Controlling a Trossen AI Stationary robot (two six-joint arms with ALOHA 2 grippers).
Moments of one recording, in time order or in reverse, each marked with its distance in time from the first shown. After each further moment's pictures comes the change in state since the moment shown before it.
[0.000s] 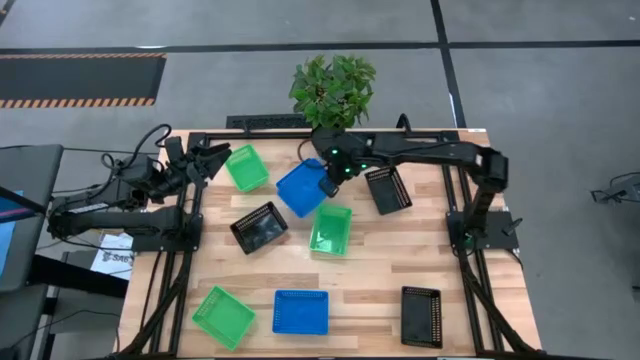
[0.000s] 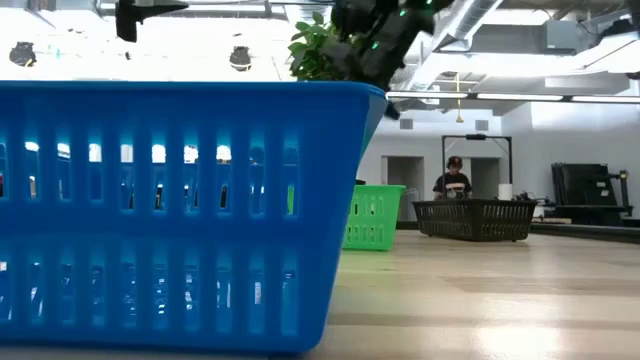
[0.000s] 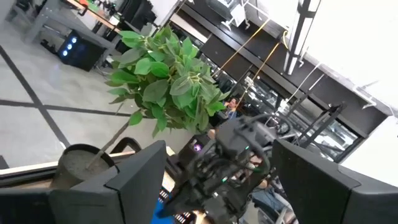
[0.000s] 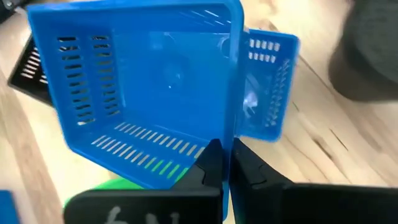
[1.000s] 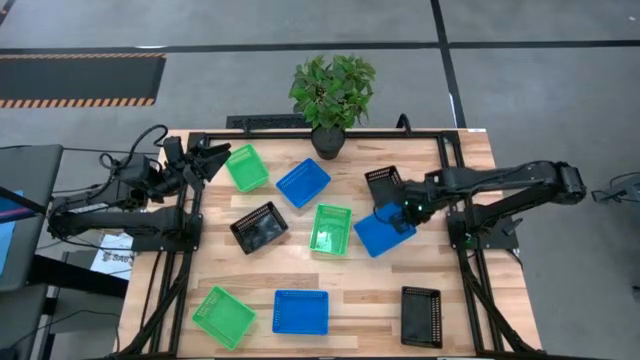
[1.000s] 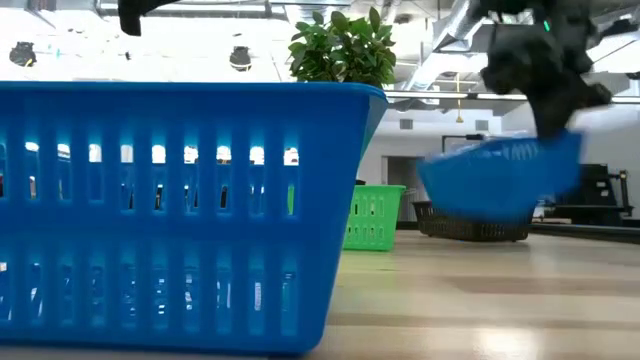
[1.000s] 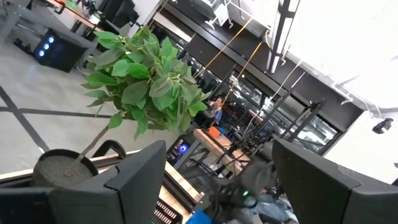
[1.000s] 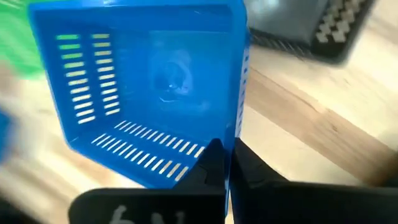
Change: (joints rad) left arm 0.000 0.000 0.000 0.045 0.059 0.016; right arm 0.247 -0.653 -0.592 -0.409 -0.033 0.655
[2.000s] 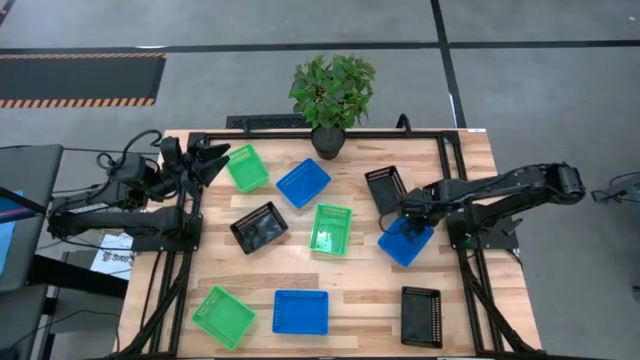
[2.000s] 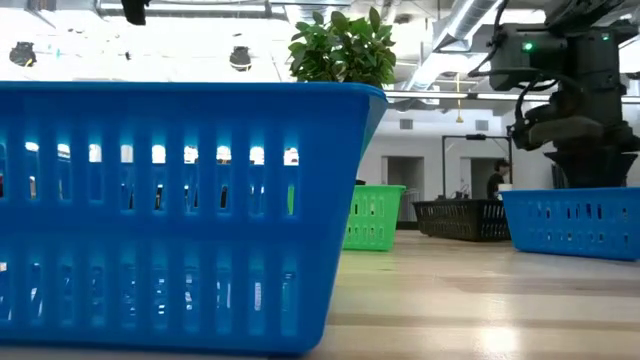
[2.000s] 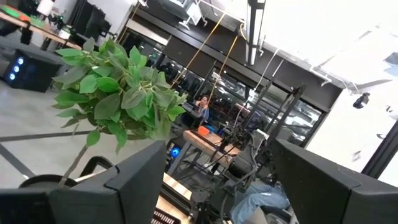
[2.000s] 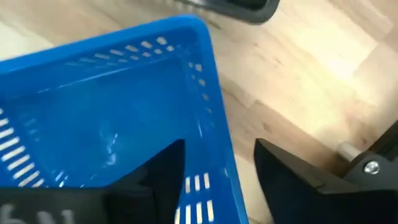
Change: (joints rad) left arm 0.000 -0.002 0.000 0.054 0.089 0.129; right arm -0.011 0.010 -0.311 0.066 0.087 -0.070
